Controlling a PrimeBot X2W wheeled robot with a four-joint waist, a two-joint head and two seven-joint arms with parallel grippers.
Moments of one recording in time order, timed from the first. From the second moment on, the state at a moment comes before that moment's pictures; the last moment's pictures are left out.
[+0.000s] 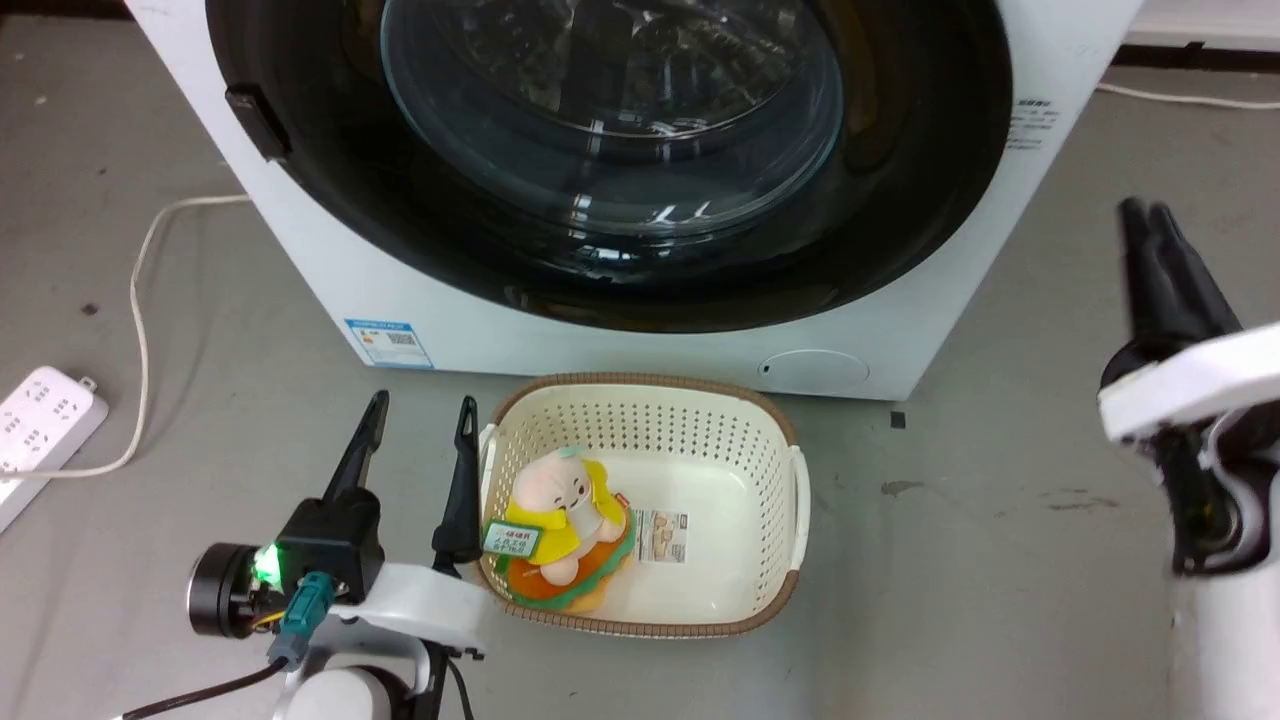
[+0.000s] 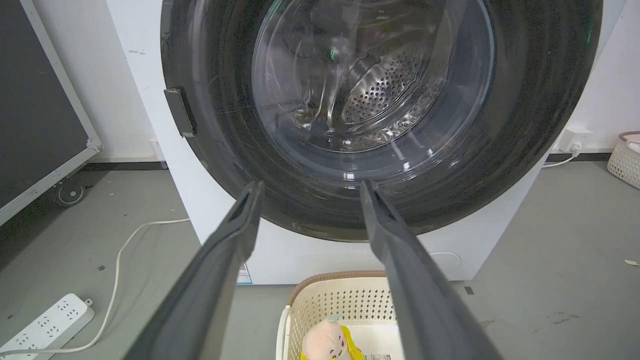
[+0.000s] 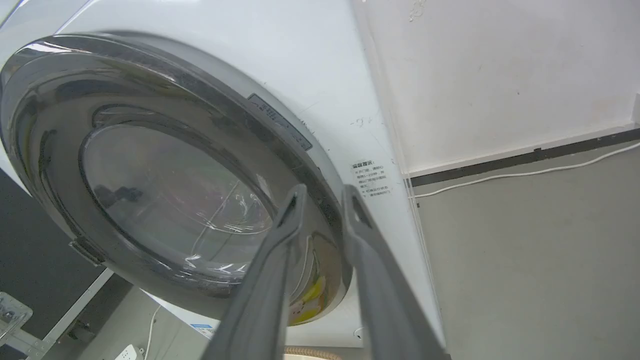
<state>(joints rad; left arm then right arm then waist) -0.12 0.05 -0.09 -0.02 -0.04 0.02 -0.12 -0.46 -0.06 -0.19 0.13 0.43 0.13 0.12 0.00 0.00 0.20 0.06</state>
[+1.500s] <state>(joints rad) -0.22 0.05 -0.18 -0.04 -0.10 0.07 -0.21 -1.14 -0.12 -0.54 0.68 0.55 0.13 0.78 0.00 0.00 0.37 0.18</state>
